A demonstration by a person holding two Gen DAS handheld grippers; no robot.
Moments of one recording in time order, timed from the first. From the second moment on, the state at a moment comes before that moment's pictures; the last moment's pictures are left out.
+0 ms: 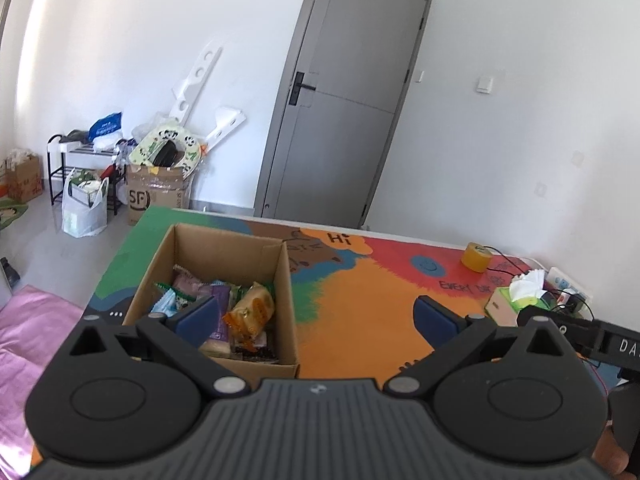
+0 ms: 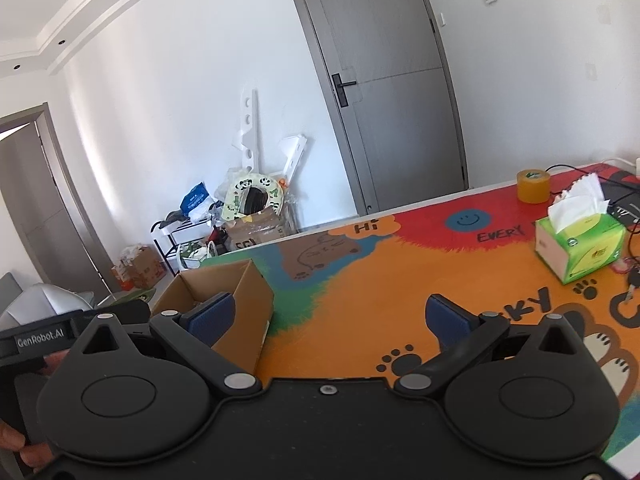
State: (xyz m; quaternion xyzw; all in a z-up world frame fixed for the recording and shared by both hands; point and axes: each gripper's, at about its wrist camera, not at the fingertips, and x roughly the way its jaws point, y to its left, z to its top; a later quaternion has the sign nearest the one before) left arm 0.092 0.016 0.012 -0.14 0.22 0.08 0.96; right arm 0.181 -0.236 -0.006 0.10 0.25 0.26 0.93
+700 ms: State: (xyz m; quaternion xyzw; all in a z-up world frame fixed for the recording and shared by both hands) left arm 0.044 0.006 0.024 -0.10 0.22 0.07 0.97; right arm 0.138 -0.267 -0.005 0.09 0.26 0.25 0.93
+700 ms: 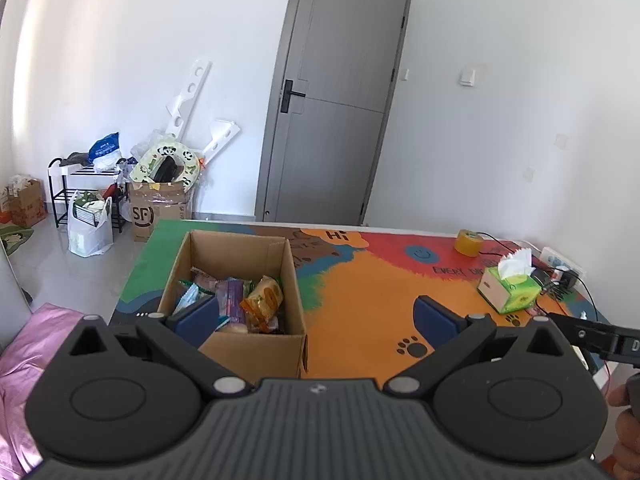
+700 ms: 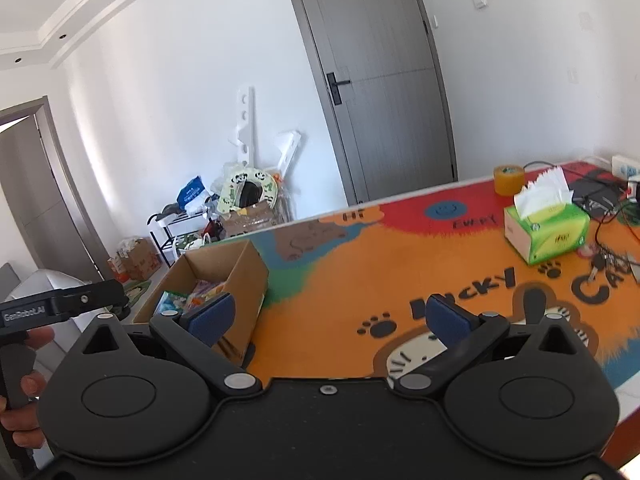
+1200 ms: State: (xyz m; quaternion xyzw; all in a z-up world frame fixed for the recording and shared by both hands) left arm 0.026 0.006 0.020 -0.10 0.23 0.07 0.96; right arm 0.112 -0.258 0.006 0.05 0.27 0.26 0.92
